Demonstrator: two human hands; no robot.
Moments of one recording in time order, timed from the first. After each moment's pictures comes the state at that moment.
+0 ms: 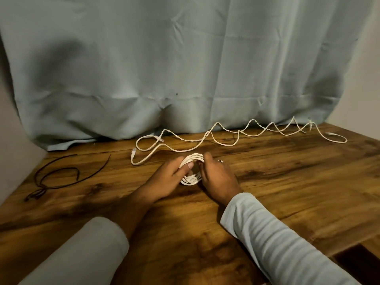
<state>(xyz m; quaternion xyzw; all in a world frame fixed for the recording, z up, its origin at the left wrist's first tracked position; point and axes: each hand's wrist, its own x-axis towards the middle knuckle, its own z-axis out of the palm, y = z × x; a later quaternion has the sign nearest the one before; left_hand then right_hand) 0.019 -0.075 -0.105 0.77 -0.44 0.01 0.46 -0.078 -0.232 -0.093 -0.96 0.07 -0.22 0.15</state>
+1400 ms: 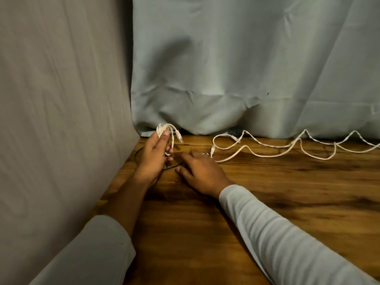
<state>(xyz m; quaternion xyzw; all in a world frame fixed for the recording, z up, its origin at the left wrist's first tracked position) 0.069 0.121 -0.078 0.61 -0.12 0.12 0.77 0.040 -0.033 -0.093 -0.95 -0.21 -0.18 0.12</state>
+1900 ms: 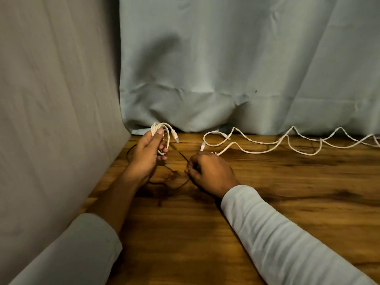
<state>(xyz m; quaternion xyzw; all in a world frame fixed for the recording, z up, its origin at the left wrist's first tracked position) 0.067 0.117 -0.081 0.62 -0.15 0.09 0.77 0.011 -0.070 -0.086 -0.96 -0.14 -0.18 0.15</state>
